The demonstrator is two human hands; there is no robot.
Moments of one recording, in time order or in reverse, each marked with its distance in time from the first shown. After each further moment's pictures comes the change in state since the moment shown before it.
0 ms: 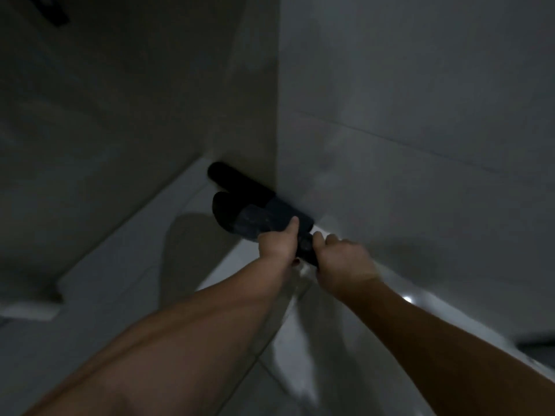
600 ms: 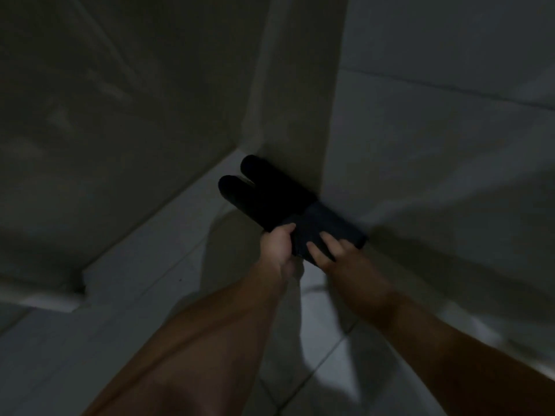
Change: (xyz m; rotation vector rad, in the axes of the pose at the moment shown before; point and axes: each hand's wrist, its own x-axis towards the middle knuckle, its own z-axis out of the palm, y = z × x) left_hand 0.131 -0.013 -0.022 -0.431 0.047 -0.018; right_hand 0.093 -0.012 0.076 0.149 -0.052 -0.329
